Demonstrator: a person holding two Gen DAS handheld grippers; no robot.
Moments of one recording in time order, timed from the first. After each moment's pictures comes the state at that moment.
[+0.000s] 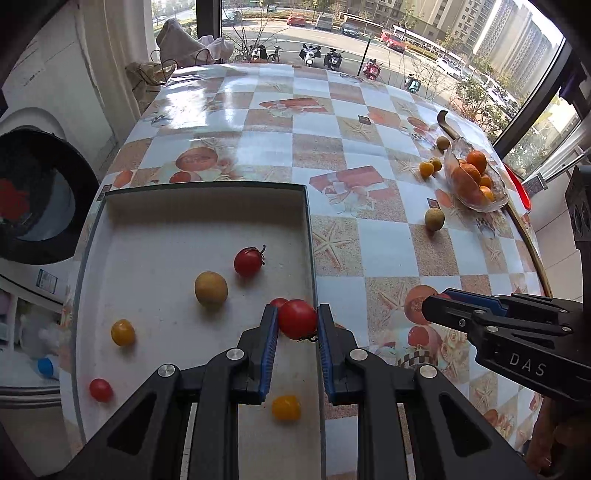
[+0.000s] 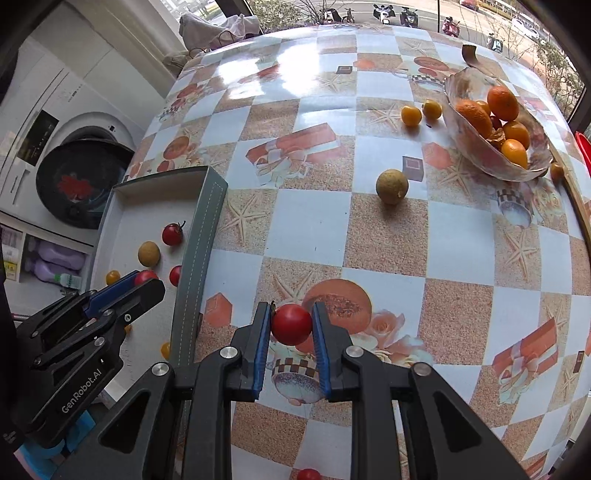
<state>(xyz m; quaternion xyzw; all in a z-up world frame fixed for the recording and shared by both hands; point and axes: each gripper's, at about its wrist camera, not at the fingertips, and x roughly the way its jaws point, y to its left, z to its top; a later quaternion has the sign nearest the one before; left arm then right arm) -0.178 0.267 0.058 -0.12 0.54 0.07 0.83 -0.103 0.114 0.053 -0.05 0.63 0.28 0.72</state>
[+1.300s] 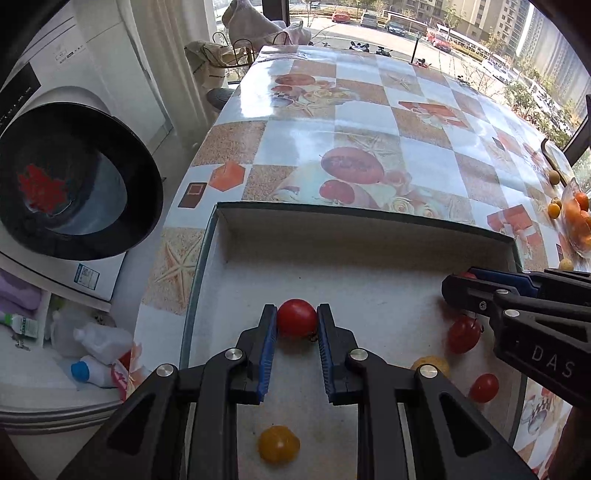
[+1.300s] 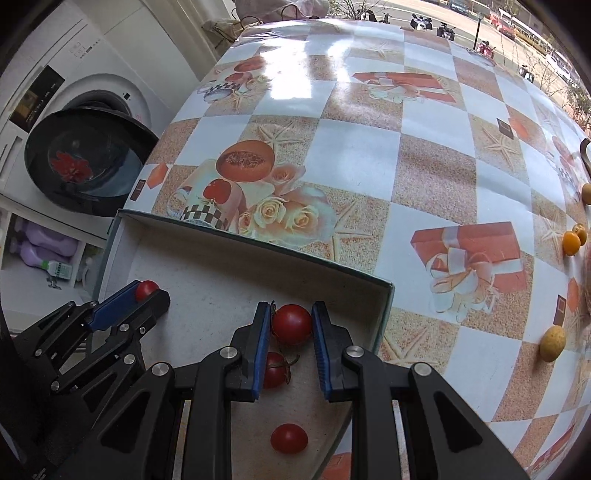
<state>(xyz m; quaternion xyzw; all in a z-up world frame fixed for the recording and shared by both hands) -0.151 0.394 0.004 -0.10 0.55 0.16 0.81 -0.073 0.281 0.006 -0.12 0.62 0.31 0.71</state>
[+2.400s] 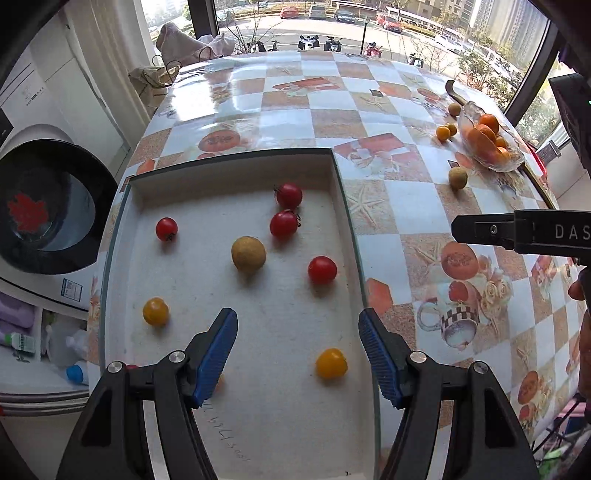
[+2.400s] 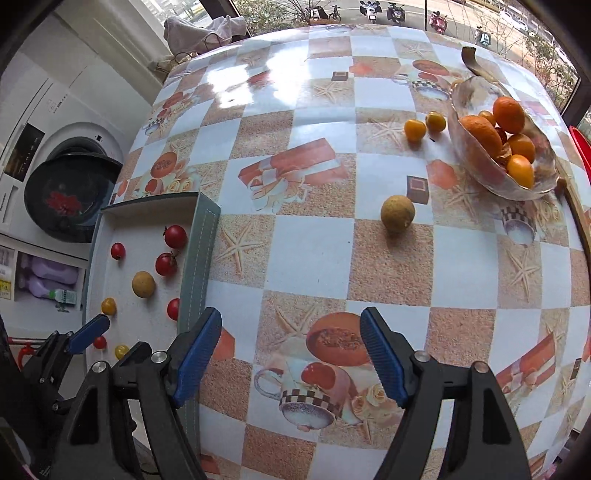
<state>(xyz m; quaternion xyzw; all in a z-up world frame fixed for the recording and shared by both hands) -0.204 0.256 0.046 -0.06 0.57 0.07 0.82 -0.083 0.102 0.046 -0.04 0.64 0.24 0.73</state>
